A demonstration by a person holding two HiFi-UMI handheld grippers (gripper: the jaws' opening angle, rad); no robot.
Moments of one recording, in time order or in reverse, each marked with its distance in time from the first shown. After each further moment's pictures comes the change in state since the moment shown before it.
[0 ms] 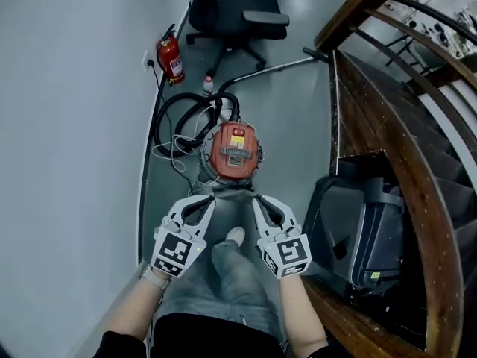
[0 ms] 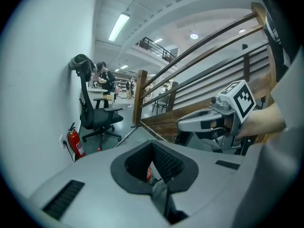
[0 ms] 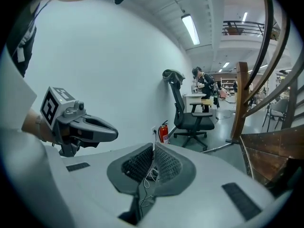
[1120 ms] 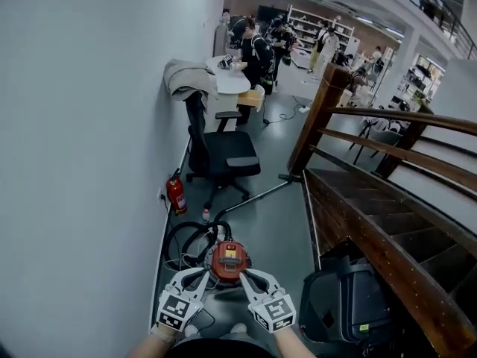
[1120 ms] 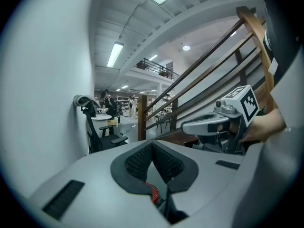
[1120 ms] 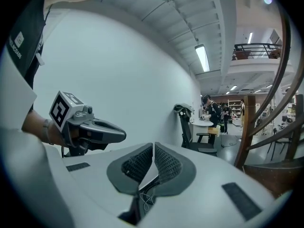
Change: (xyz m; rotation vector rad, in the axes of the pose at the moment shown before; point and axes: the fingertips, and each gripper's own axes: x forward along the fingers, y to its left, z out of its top) left arm -0.166 -0.075 0.210 0.128 -0.188 0.097; right arm -0.171 0.079 0.214 -0.124 -0.257 0.060
